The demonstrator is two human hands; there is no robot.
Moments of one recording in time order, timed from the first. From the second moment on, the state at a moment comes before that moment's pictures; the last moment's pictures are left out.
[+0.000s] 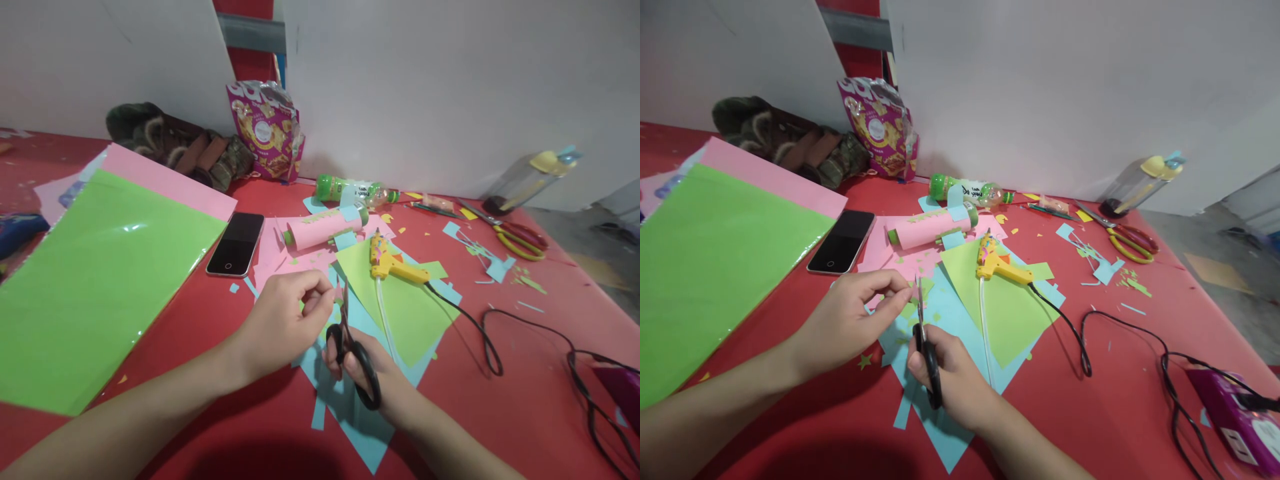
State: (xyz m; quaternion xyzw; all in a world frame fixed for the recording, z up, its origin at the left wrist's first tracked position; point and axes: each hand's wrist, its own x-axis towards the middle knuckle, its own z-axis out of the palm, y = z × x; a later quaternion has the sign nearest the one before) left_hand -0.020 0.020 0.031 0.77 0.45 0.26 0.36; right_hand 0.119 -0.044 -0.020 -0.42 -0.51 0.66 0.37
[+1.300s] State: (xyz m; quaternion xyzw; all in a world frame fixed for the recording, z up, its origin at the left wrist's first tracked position) left_hand -0.027 0.024 0.038 0.81 0.39 0.22 0.38; right_hand 0.121 -0.045 -0.015 -0.39 -0.52 0.67 0.36
